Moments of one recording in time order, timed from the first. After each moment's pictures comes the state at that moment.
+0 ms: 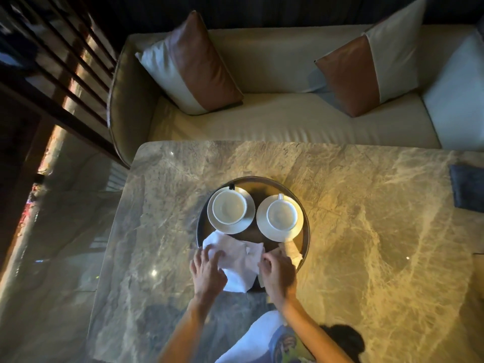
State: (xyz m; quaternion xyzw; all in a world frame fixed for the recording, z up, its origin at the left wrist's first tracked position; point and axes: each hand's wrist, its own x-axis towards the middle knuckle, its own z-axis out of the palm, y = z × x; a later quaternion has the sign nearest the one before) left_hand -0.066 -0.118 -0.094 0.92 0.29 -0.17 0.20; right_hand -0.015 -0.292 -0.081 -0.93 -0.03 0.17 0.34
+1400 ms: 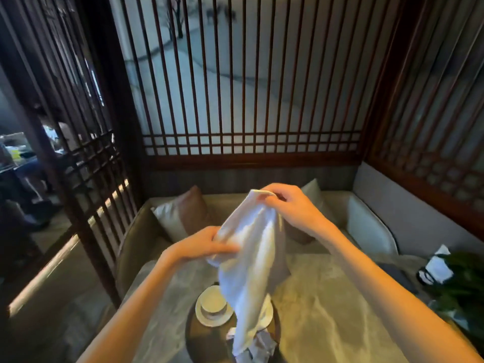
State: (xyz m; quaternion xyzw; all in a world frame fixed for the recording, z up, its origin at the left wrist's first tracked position) left_hand -0.016 -0.119 0.303 0.87 -0.14 -0.10 0.46; right_hand 0.034 -0.362 0.371 -0.80 -0.35 -0.04 0.49
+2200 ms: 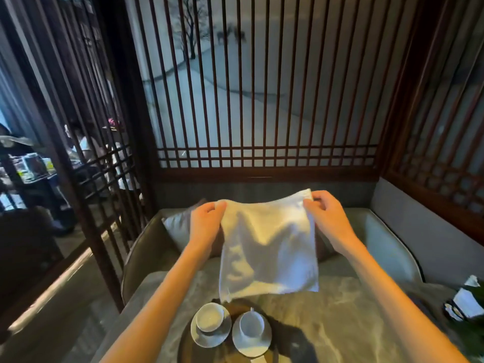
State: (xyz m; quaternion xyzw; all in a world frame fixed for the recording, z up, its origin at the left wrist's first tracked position) left_hand 0.032 -0.190 0.329 0.73 0.15 0.27 0.61; right_hand 0.106 -0.451 0.340 -0.78 -0.16 -0.11 0.59
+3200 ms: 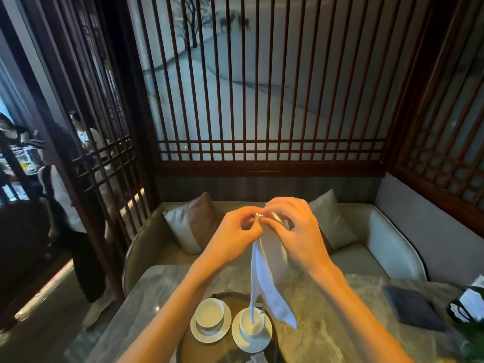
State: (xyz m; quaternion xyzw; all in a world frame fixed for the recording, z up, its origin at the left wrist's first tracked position) left_hand 0.001 -0.237 0.345 0.84 -0.11 0.18 0.51; right_hand 0.044 -0.395 0.334 -0.78 -0.34 -0.25 0.46
